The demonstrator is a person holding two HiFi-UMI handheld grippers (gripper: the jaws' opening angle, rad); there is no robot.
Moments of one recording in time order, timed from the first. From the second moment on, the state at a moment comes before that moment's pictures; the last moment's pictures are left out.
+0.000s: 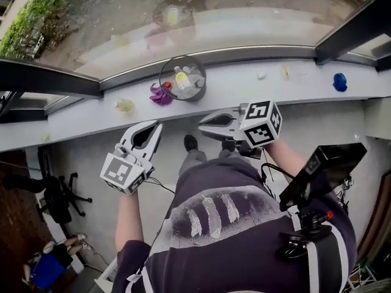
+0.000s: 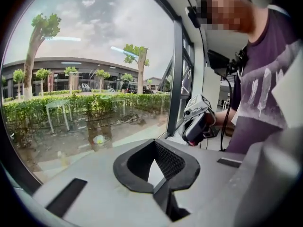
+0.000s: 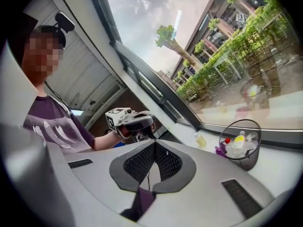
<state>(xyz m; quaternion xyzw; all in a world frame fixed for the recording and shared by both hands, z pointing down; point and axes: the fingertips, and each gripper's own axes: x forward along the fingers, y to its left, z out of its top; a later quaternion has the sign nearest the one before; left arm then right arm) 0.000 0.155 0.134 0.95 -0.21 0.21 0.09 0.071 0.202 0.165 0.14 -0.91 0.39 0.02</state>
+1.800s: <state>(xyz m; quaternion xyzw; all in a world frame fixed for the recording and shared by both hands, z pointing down) -0.092 -0.067 0.730 0.84 -0.13 0.49 0.21 0.190 -0.036 0.458 0.50 -0.70 0.37 0.35</state>
